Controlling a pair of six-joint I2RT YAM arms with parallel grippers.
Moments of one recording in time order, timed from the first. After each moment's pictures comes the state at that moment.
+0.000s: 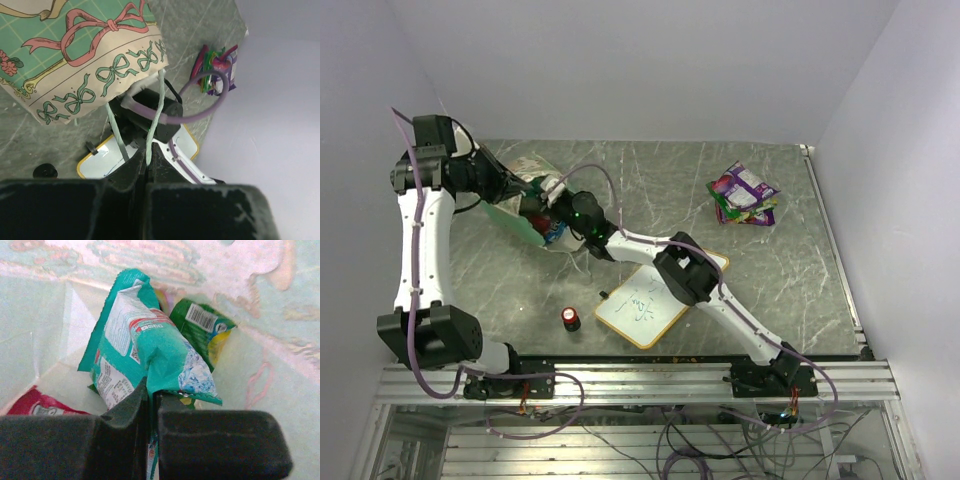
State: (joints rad) left arm 0.15 1.41 1.59 -1.03 0.57 -0.68; right arm 0.91 2.73 2.11 0.74 0.00 -0.28
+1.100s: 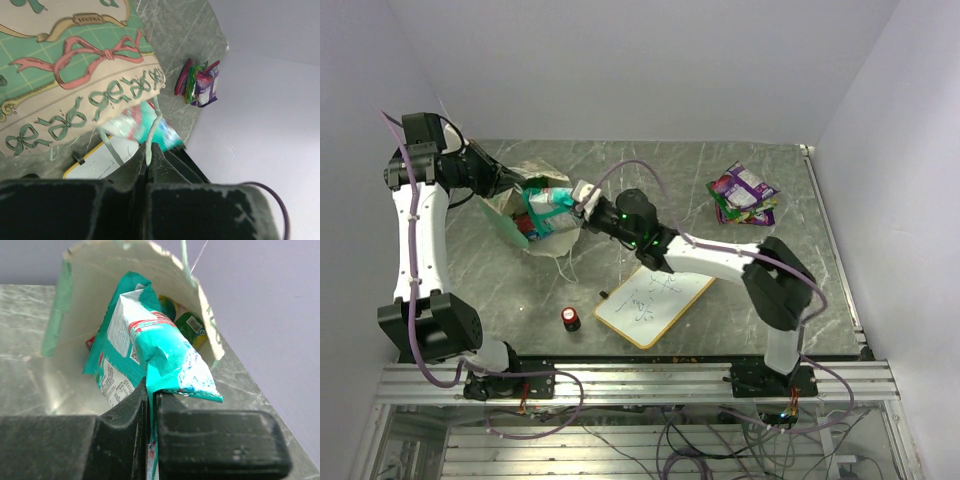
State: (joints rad) left arm 0.23 1.47 1.64 -0.99 0.64 -0.74; right arm 0.93 1.95 1.33 0.63 -0.12 -0.40
